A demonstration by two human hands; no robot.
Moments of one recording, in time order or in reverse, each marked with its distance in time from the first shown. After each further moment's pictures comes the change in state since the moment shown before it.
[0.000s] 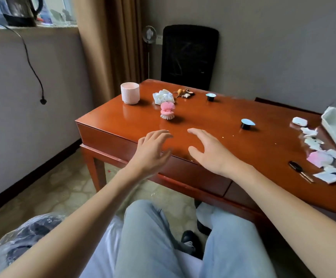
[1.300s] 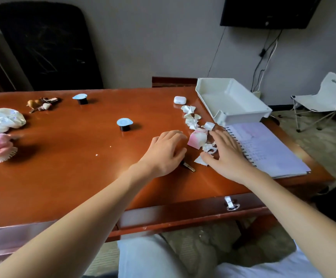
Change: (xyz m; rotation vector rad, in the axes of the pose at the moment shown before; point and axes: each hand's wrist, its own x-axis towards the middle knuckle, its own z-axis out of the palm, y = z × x) left_hand 0.158 0.262 0.220 -0.186 -0.416 0.470; right_hand -0.155 0.269 -0.158 -0.230 0.253 0.642
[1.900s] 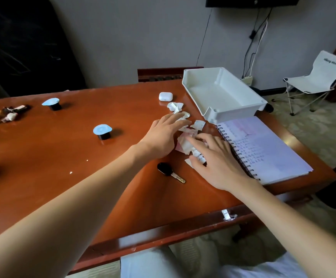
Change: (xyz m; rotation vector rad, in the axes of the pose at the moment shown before) left_hand 0.096 -0.012 0.017 0.107 -0.150 0.117; right_hand 0.019 0.015 0.016 -0.107 0.162 -0.190
